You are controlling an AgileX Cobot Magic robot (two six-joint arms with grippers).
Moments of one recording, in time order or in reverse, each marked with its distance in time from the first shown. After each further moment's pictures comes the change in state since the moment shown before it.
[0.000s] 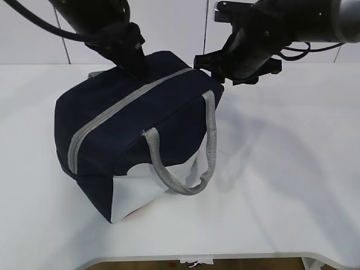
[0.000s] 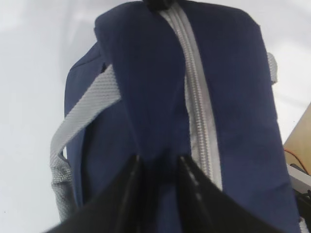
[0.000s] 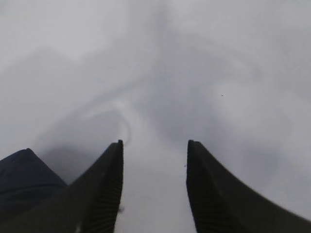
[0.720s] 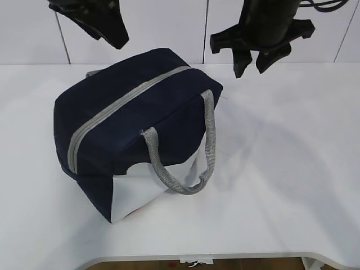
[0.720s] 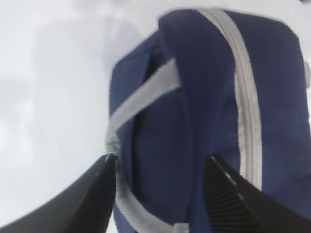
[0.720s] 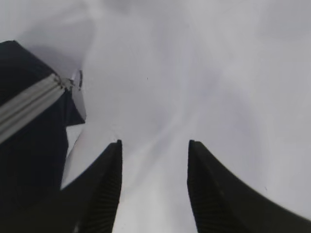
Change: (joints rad) left arm 0.070 0.000 -0.136 0.057 0.101 -0.058; right arm -0.001 -0.052 -0.278 0.219 0.602 -0.433
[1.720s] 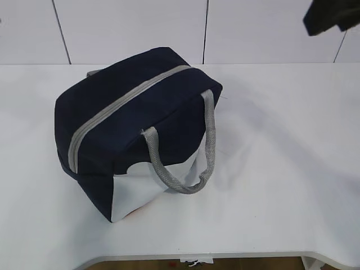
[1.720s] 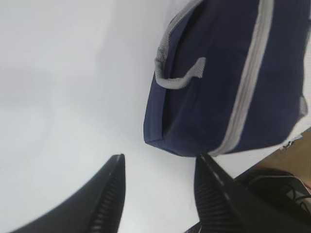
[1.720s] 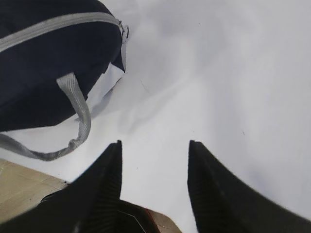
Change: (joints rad) left arm 0.025 -0.531 0.375 0.180 0.015 -0.230; right arm 0.000 -0.584 0.301 0.135 0.047 -0.169
